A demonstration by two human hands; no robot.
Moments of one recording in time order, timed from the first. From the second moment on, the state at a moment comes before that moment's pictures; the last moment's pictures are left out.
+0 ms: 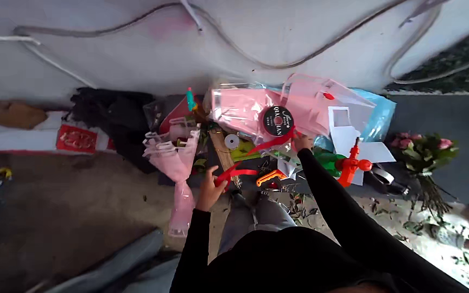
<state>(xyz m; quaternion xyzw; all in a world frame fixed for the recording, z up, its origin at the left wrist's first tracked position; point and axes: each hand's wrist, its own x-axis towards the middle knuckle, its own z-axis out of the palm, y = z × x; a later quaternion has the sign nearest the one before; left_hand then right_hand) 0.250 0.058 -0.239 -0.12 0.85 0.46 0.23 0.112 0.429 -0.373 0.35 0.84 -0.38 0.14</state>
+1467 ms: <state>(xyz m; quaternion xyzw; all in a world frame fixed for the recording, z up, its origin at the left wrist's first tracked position) 0.235 0.126 -0.268 -0.02 0.81 0.56 0.19 0.175 0.301 -0.272 0.13 0.62 -0.75 0.17</state>
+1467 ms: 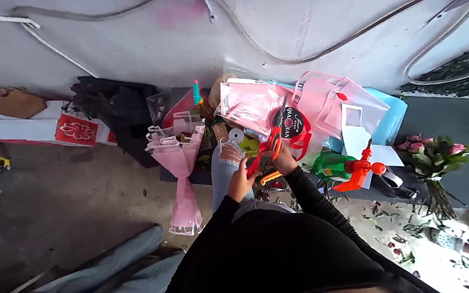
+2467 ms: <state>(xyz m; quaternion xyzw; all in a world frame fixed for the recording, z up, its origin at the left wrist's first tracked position) 0.265 0.012 -0.322 -0.14 0.89 0.41 0.12 0.261 0.345 -0.311 0.17 0.86 -0.44 0.17</state>
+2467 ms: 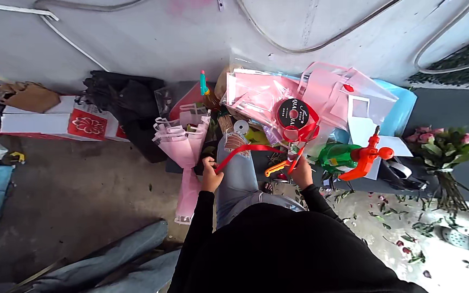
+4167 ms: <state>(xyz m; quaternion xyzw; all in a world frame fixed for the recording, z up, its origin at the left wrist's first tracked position) 0.228 0.074 -0.225 0.07 0.89 0.43 0.14 0.225 0.260 -0.275 -0.23 0.84 -0.47 -0.15</state>
